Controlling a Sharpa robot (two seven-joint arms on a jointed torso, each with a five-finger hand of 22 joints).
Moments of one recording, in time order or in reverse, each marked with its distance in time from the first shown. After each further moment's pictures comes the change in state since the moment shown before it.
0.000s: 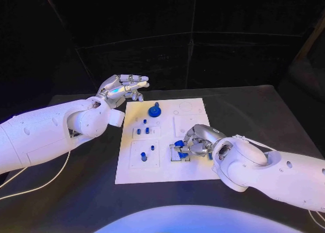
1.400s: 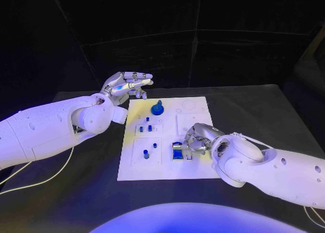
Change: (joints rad) left arm 0.000 -0.002 0.000 0.002 0.000 0.004 -0.004; left_hand 0.000 0.000 0.000 0.000 0.000 -0.004 -0.004 0.000 0.000 -0.004 -0.004 0.006 0.000 0.000 0.000 0.000 0.000 0.000 0.000 0.000 0.000 -0.001; right arm 0.000 0.048 0.000 -0.060 -0.002 0.038 -0.013; right_hand -0.173 -0.046 -0.057 0.003 -0.397 0.011 -0.018 -0.013 0.084 -0.001 0.000 -0.052 -0.001 0.004 -0.004 -0.005 0.002 0.000 0.000 -0.007 0.000 0.000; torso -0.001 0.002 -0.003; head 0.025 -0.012
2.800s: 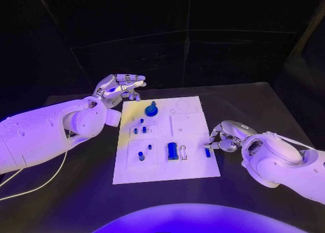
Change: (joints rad) left arm 0.000 0.000 -0.001 -0.004 0.000 0.004 -0.001; left_hand 0.000 0.000 -0.004 -0.004 0.000 0.000 0.000 0.000 0.000 0.000 0.000 0.000 0.001 -0.004 0.004 0.000 -0.003 0.000 0.000 0.000 0.000 -0.001; right arm 0.000 -0.271 0.000 0.066 -0.096 0.008 0.051; right_hand 0.231 0.044 0.058 -0.057 0.248 -0.032 0.029 -0.100 -0.034 -0.019 0.020 -0.047 0.010 -0.005 0.013 0.000 0.001 0.000 0.004 0.011 -0.007 0.000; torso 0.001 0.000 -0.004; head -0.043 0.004
